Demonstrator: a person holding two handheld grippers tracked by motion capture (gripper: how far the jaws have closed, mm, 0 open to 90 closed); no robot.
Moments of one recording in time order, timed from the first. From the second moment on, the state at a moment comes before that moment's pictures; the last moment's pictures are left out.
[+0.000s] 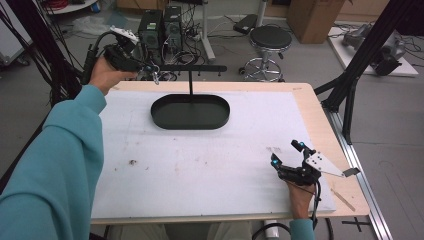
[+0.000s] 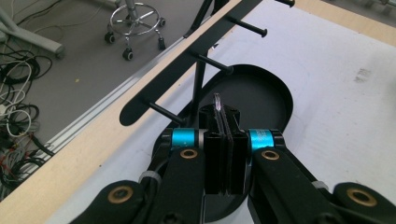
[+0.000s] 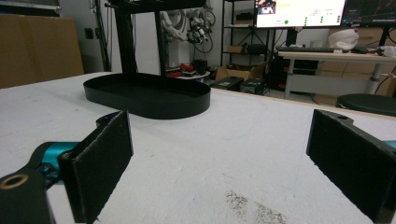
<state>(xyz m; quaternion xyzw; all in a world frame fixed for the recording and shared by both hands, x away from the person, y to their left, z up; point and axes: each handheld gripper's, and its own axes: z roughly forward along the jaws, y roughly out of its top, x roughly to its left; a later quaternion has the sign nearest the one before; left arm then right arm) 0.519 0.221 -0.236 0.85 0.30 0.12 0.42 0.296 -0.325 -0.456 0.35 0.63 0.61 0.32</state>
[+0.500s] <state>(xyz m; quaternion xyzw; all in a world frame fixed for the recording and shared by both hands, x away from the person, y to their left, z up) 0.535 0.219 -0.259 0.86 0.31 0.11 0.40 0.297 -0.325 -0.456 0.35 0.63 0.61 0.32</state>
